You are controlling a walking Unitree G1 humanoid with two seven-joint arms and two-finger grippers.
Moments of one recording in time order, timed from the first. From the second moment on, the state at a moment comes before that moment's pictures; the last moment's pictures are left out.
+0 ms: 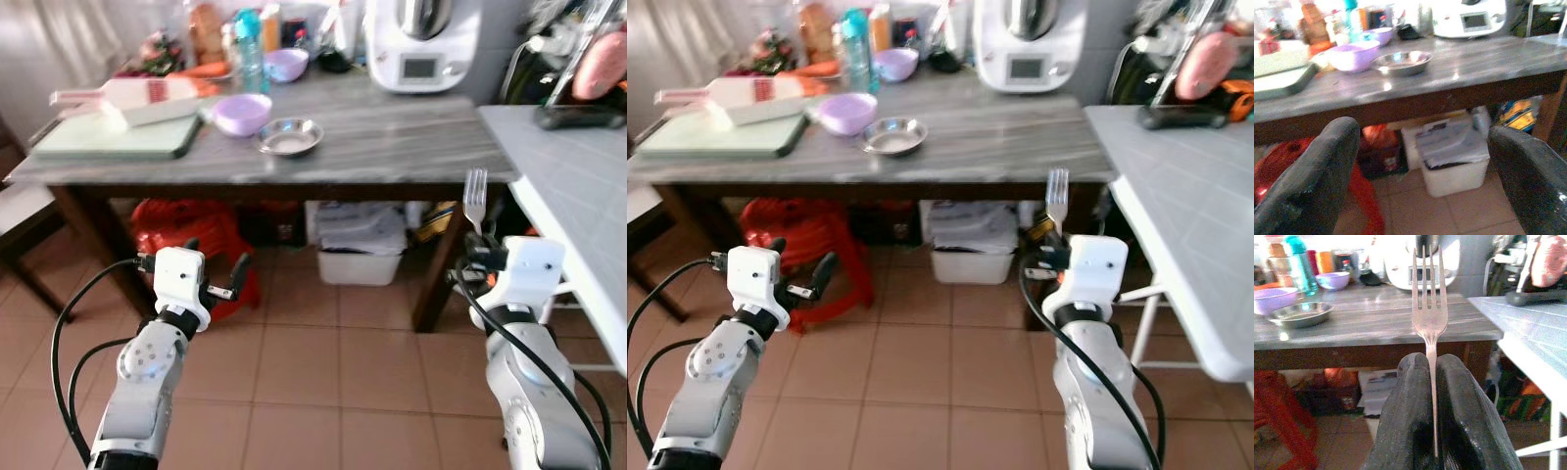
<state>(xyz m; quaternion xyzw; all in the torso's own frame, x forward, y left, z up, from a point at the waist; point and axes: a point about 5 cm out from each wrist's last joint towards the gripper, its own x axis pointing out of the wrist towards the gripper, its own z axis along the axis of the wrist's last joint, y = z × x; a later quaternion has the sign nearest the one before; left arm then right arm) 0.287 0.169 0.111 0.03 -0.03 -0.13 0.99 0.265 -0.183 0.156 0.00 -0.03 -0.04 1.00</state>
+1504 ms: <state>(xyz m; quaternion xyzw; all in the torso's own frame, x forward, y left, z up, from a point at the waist) 0.282 0.141 0.110 0.00 -0.02 -0.17 0.98 0.267 -0.178 0.155 0.01 -0.03 -0.04 1.00</state>
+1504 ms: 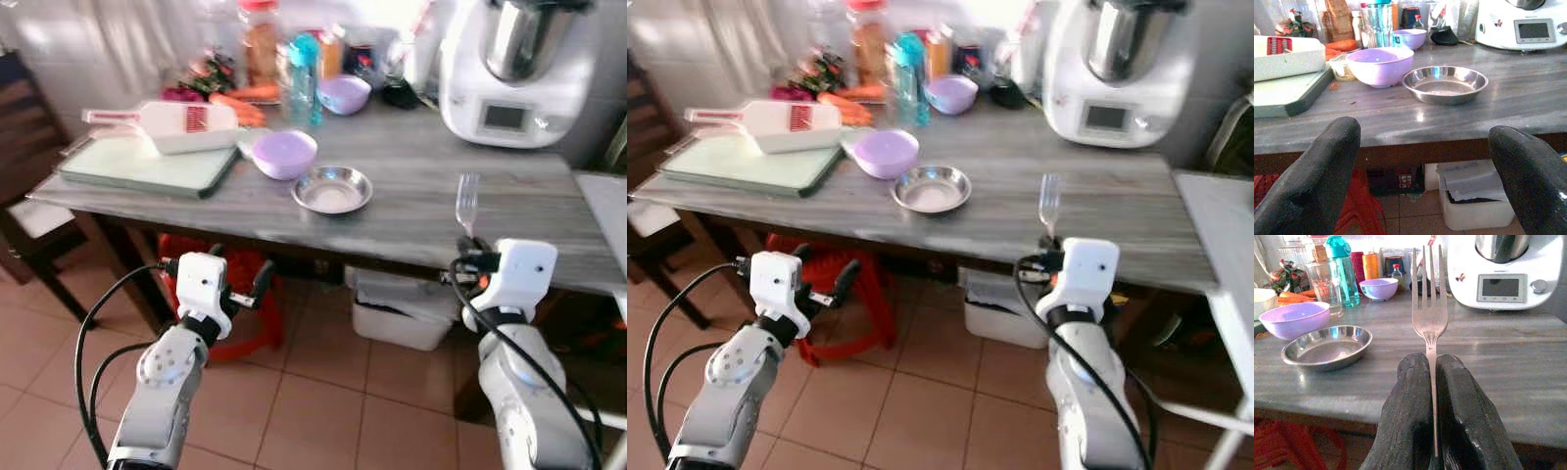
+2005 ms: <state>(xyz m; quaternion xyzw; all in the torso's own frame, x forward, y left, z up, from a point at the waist) 0.281 0.141 0.109 0.00 -0.02 -0.18 0.98 0.266 -0.178 0.153 0.01 -0.02 -0.04 1.00</state>
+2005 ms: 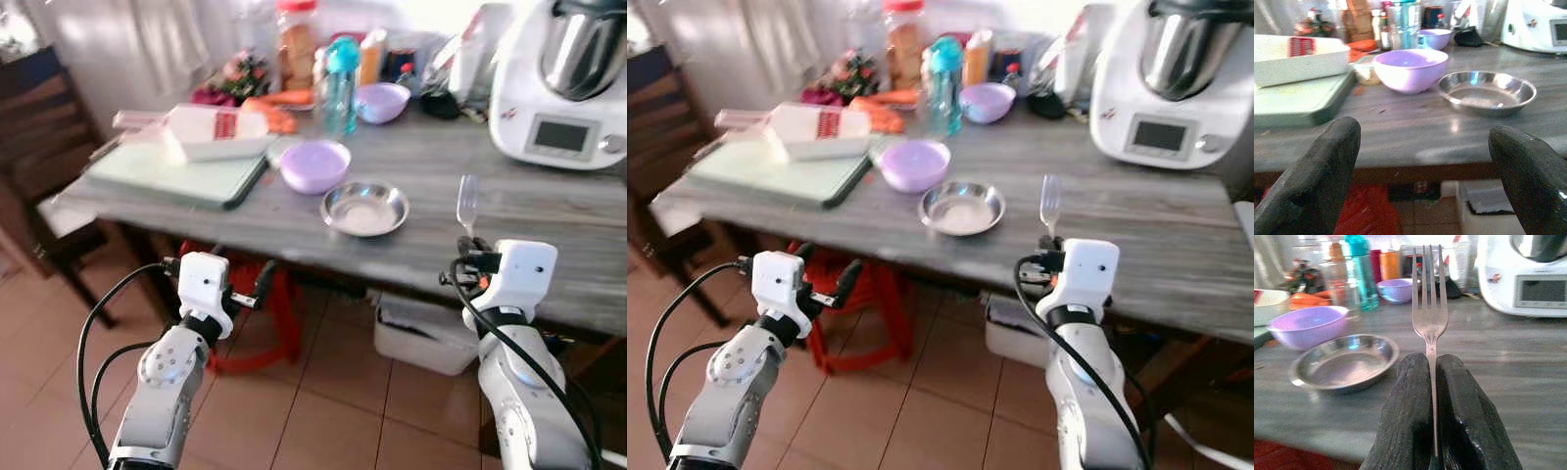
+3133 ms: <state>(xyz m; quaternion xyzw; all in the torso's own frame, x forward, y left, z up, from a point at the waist) 0.273 0.127 0.106 -0.02 -0.02 -0.24 0.97 0.265 -0.195 0.150 0.01 -0.01 -0.09 1.00</state>
